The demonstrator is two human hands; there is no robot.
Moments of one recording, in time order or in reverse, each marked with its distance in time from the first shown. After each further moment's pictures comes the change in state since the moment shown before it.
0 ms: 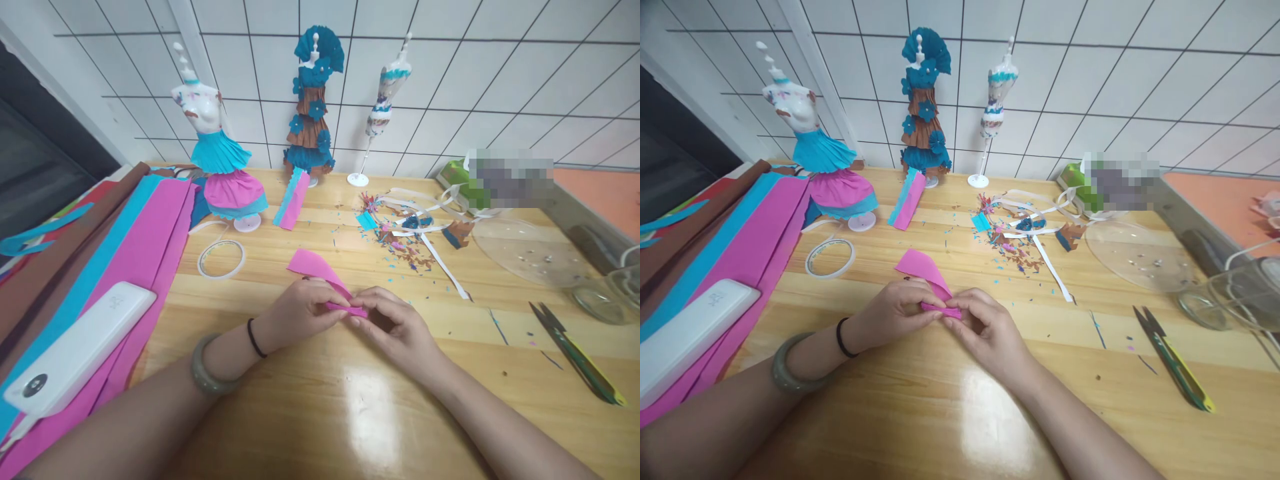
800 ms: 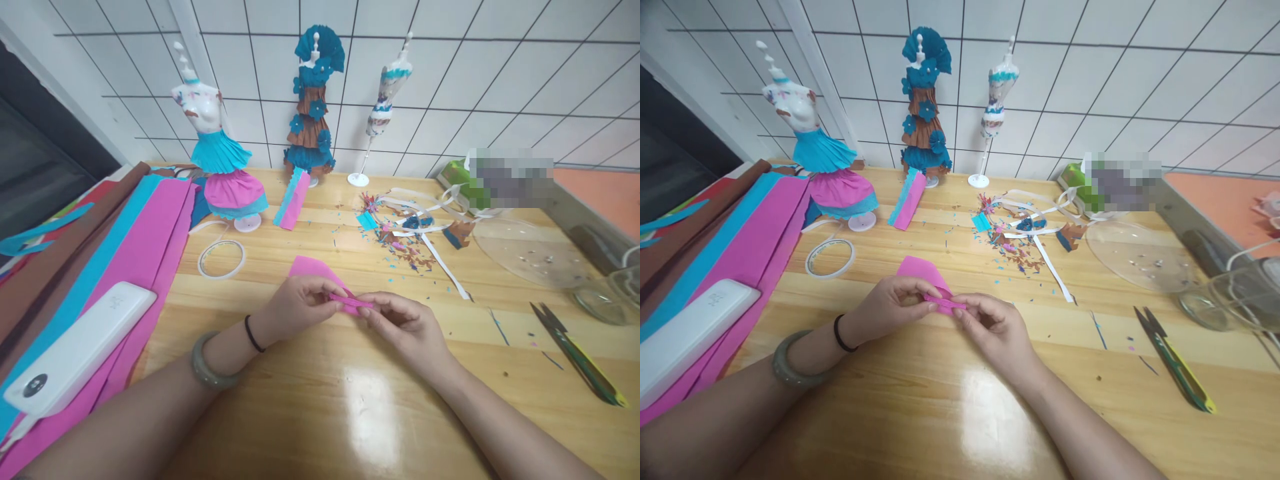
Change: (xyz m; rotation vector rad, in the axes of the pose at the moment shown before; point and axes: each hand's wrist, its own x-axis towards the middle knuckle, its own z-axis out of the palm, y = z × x) left_hand -0.001 -0.003 0.001 -0.430 0.063 -0.311; right_hand -0.005 -0.001 0.001 0.222 0.119 0.259
